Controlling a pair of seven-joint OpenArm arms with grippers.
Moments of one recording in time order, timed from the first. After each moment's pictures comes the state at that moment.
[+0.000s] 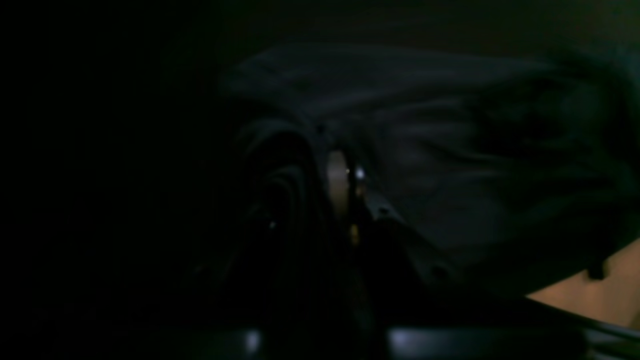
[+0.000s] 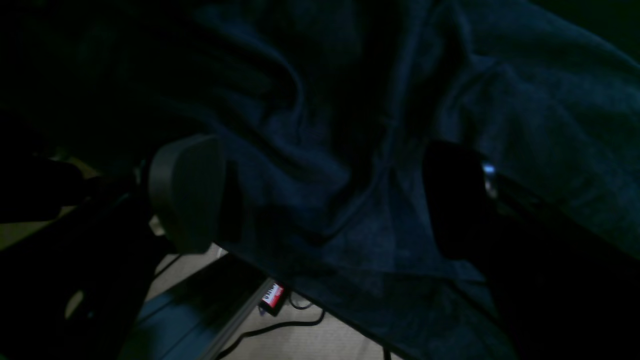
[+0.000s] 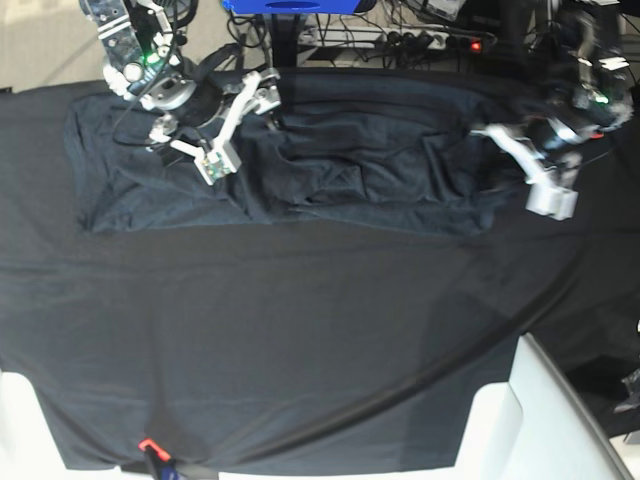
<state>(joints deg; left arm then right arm) 23.5 -19.9 -16.3 96.7 -29.4 -28.5 34.4 -23.6 10.1 -17.6 99.3 7.9 11.3 -34.4</state>
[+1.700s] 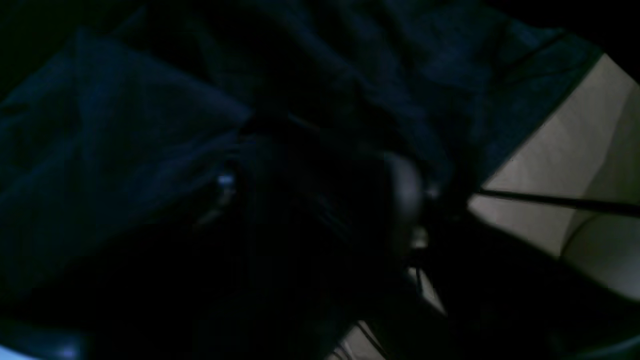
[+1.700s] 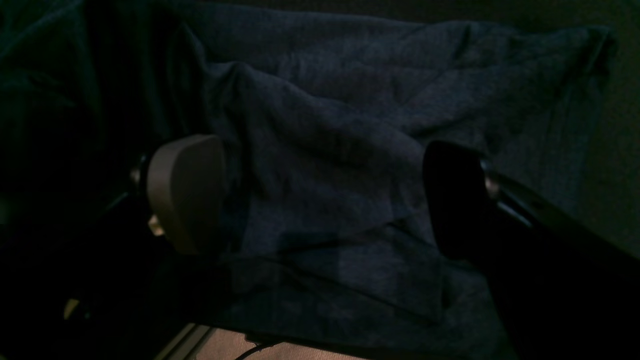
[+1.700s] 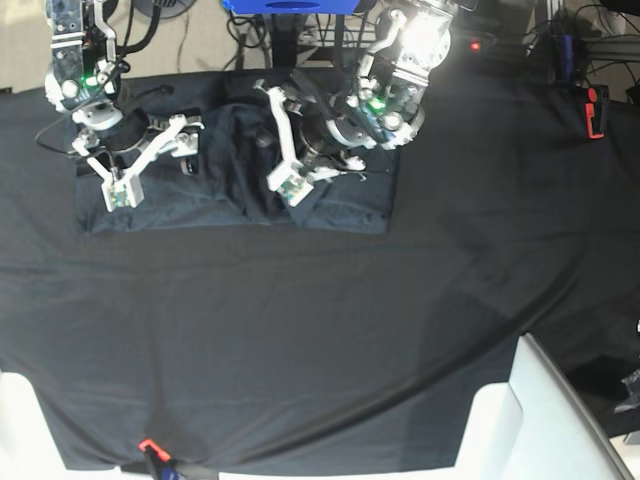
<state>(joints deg) 13.1 -0.3 21.2 90.1 -4.7 -25.4 43.9 -24.0 6.7 2.6 99.3 7.9 11.4 -34.5</state>
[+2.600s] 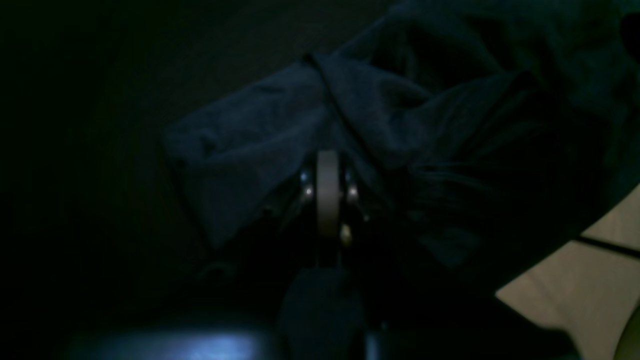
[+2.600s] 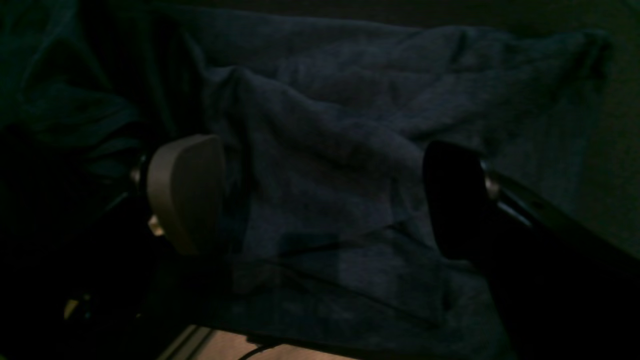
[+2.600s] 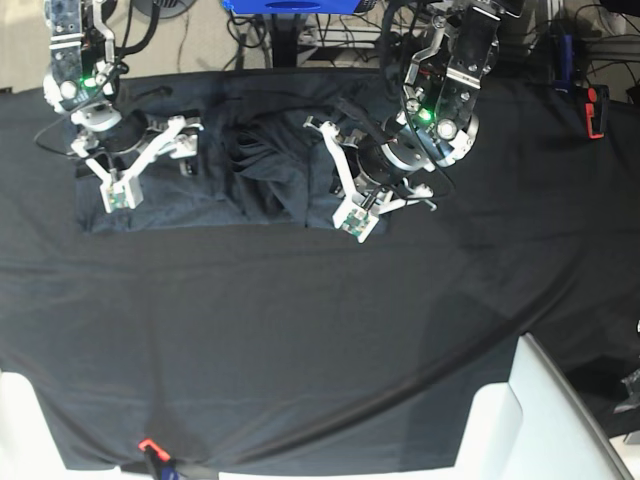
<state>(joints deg) 12.9 -8.2 16.5 101.1 -4.5 -14.0 47.1 -23.8 6.4 2.8 99.3 8.1 11.6 -34.5</state>
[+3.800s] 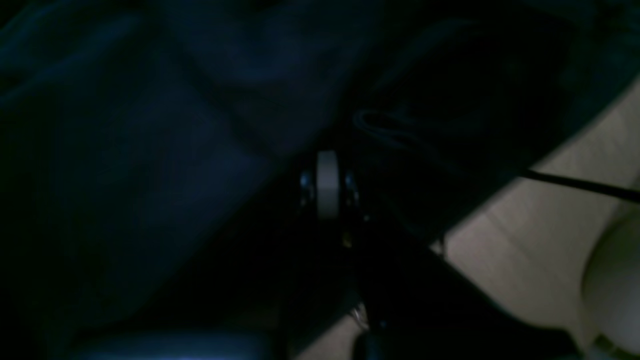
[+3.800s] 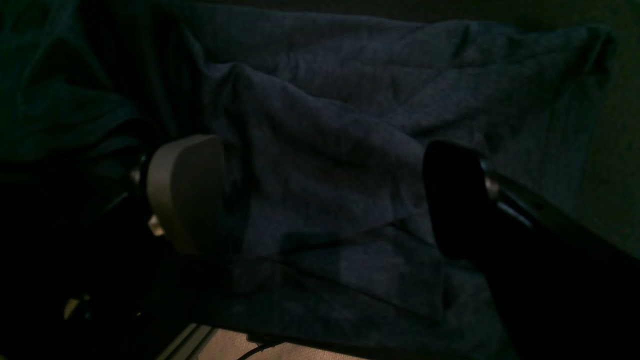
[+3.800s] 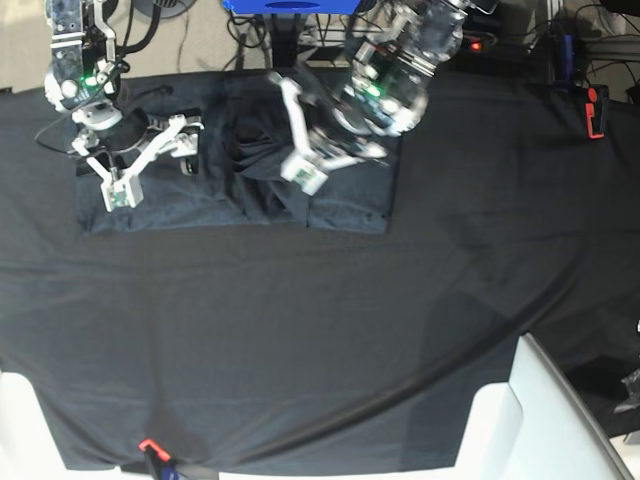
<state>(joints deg) 13.2 -6.9 28.9 91.4 -5.5 -10.0 46.6 -24.0 6.5 2.8 99.3 8.1 11.6 -34.5</state>
